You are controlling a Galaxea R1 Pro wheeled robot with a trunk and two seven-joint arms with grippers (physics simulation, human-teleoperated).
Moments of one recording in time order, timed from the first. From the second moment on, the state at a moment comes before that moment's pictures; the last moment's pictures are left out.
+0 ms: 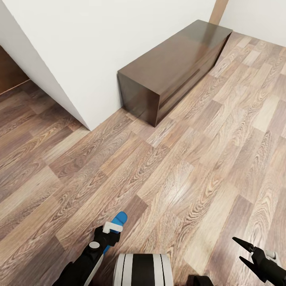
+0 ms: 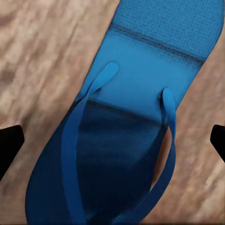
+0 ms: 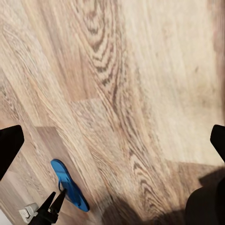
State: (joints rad) left arm -0.42 -0.02 -0.25 -0.75 -0.05 0.21 0.08; right arm 0.00 -0.37 -0.44 -1.14 -1.13 0.86 0.40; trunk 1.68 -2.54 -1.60
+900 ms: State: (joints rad) left arm -0.42 -0.02 -0.25 -0.75 -0.05 0.21 0.08; right arm 0.00 -0.37 -0.44 -1.14 -1.14 0.86 0.40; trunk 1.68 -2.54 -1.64
